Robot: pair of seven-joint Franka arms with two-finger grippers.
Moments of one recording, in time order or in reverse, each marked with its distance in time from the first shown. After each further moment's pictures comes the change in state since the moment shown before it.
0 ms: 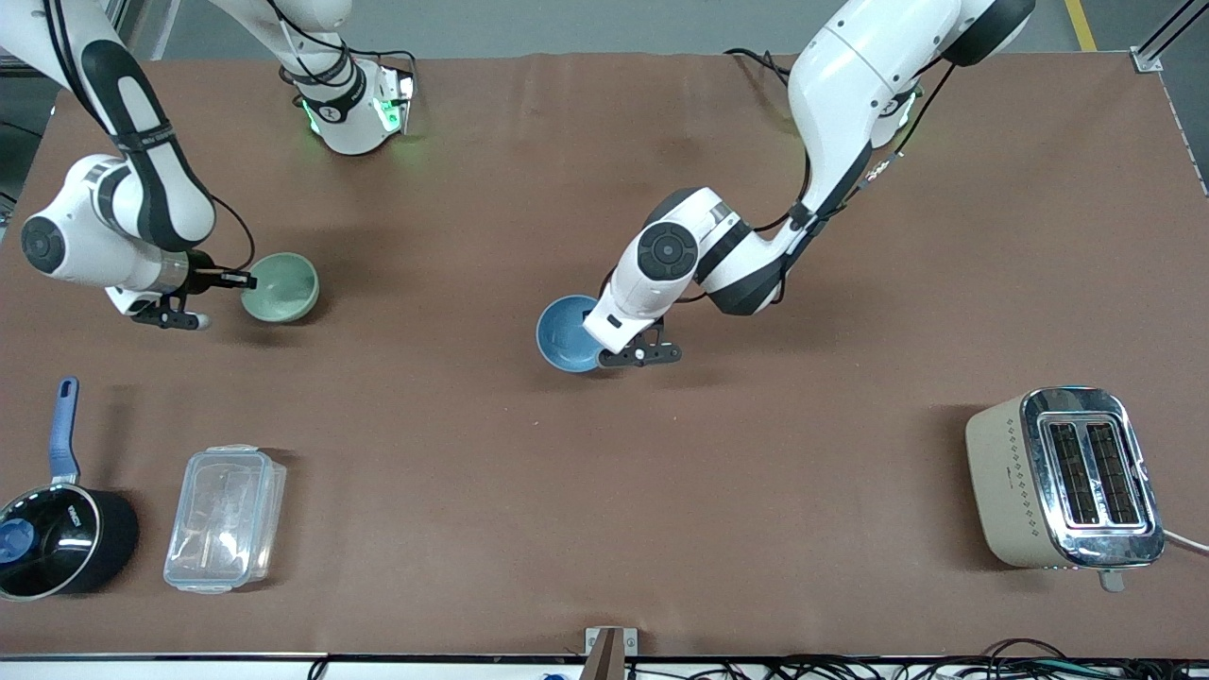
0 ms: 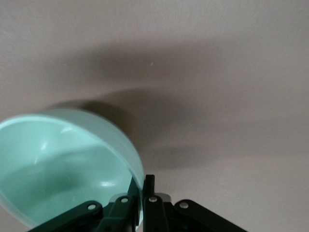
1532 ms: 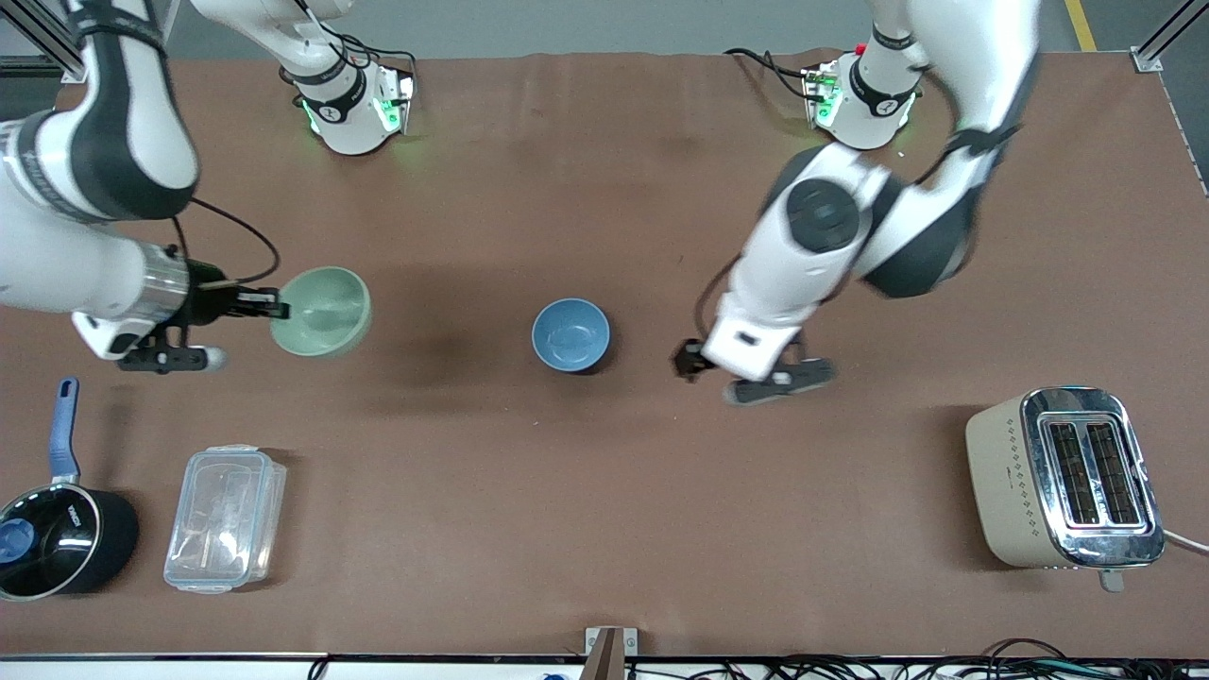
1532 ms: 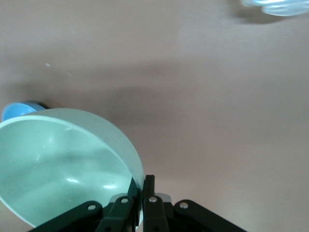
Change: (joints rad) left arm 0.250 -0.329 0.032 0.074 0.100 -0.307 0.022; right arm 0.420 -0.040 0.021 0.585 0.203 -0.485 0.295
